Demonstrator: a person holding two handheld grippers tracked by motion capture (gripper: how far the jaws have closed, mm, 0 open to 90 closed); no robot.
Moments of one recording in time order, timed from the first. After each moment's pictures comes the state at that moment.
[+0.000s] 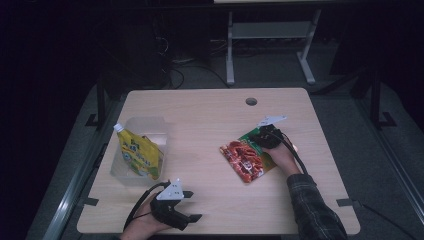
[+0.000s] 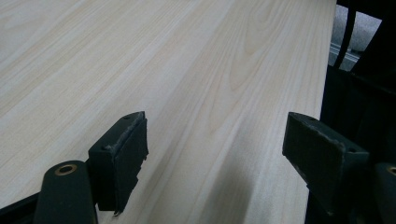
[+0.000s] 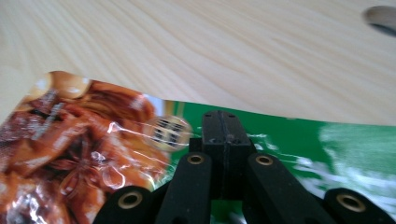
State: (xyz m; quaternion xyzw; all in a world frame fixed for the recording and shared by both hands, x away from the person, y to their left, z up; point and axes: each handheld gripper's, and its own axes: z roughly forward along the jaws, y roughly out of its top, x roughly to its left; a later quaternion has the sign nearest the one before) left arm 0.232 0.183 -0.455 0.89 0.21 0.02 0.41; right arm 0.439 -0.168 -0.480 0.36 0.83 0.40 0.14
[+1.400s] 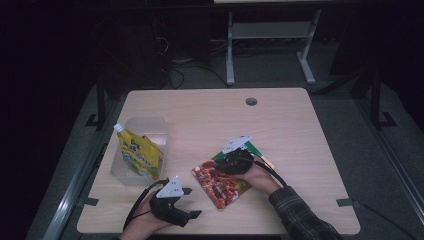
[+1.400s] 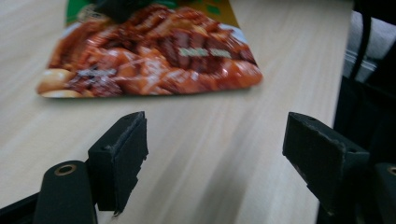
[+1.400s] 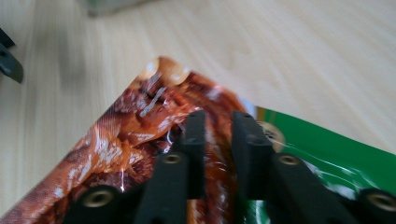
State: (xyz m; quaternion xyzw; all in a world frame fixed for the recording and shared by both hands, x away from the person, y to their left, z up) left arm 0.238 0.181 -0.445 0.88 0.24 0.04 0.41; right arm 0.362 -0.073 -0.464 0.23 0.88 0.42 0.04
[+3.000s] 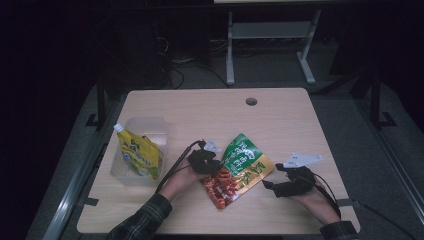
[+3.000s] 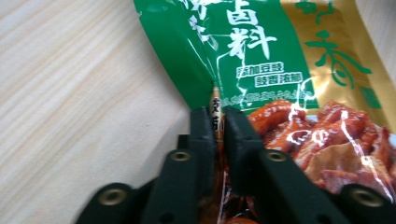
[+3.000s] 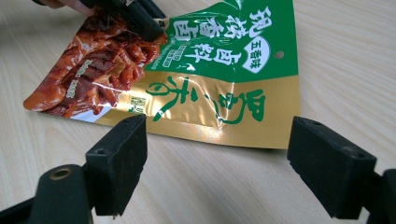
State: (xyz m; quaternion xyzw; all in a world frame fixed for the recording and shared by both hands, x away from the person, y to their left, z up) left arm 0.361 0.095 -0.459 0.91 0.25 0.06 0.32; right arm 0.279 -0.212 -0.442 0.36 0.83 0.41 0.11
